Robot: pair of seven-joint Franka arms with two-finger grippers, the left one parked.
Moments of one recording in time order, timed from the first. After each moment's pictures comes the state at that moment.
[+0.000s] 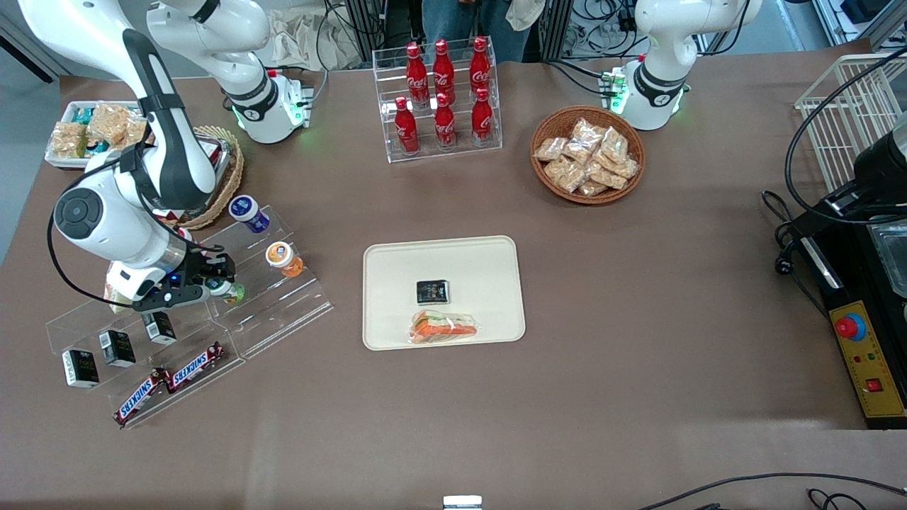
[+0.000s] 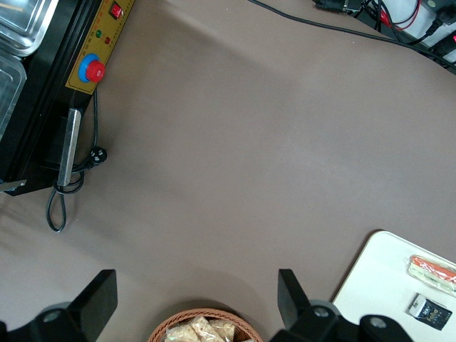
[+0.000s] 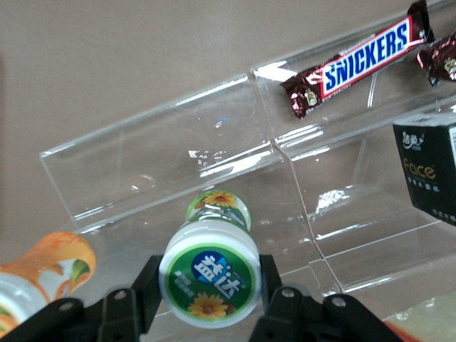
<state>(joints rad) -0.06 0.10 0.08 -2.19 0.01 2.25 -0.16</state>
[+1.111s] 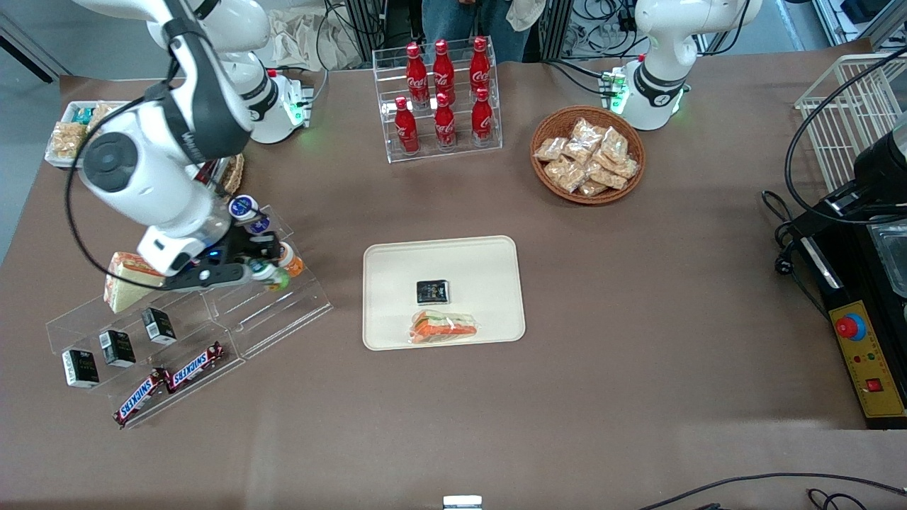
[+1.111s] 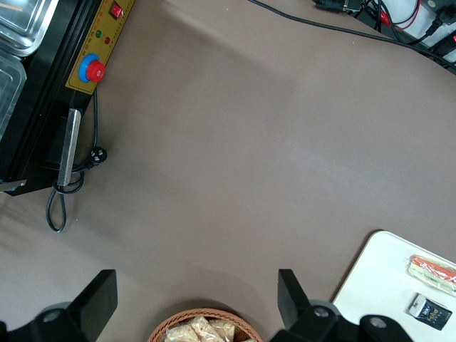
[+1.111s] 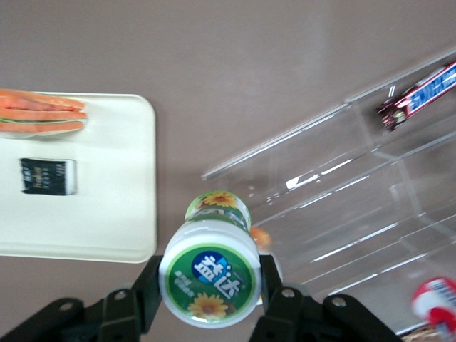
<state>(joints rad) -0.01 0.04 0.31 -1.97 0.05 2.02 0.25</state>
